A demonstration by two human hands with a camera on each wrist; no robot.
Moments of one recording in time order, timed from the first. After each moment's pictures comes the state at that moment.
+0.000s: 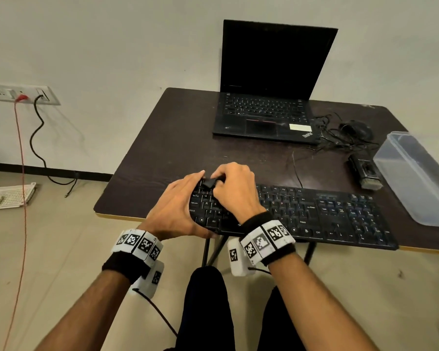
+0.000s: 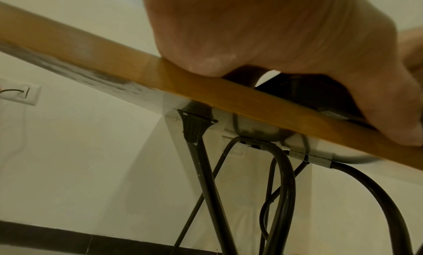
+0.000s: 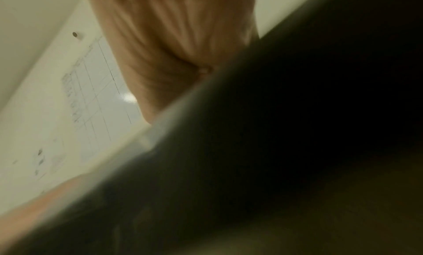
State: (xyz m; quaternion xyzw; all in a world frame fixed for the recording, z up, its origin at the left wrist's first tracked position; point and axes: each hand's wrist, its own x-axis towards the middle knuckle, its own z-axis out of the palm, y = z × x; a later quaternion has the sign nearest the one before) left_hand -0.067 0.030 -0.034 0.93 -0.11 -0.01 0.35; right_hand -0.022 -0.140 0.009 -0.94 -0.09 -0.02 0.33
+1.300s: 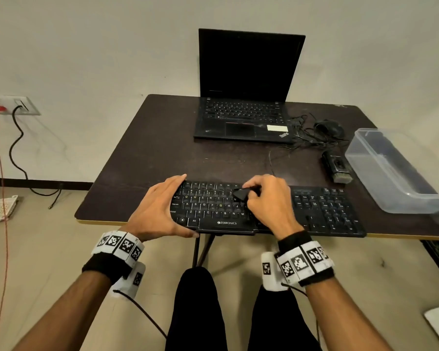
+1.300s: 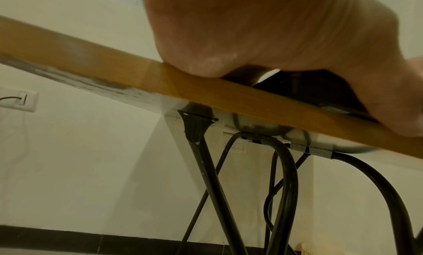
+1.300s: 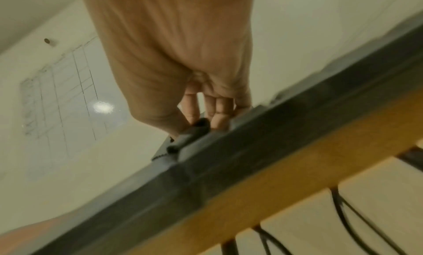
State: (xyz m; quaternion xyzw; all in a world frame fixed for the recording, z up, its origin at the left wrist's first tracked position) left_hand -0.061 0.035 -0.052 0.95 -0.11 -0.01 0.30; right_hand -0.046 -0.247 0.005 -0.94 -0.03 -0.06 0.33
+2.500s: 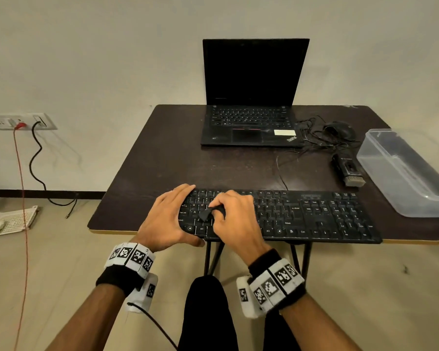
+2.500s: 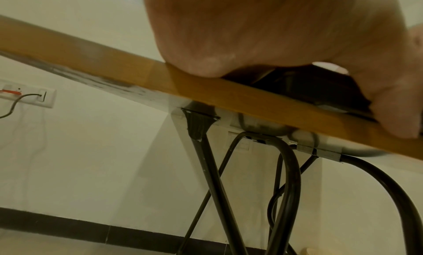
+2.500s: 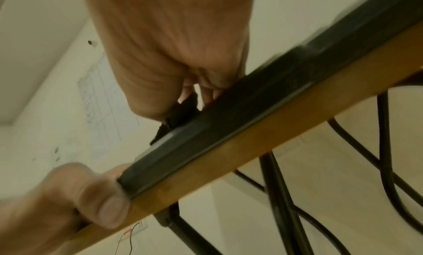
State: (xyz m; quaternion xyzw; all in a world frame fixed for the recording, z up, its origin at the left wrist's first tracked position) left_hand -0.059 0.036 -0.056 0.95 -0.12 0.02 0.27; right_hand -0.061 -0.176 -0.030 -0.92 -0.15 -0.09 0.36
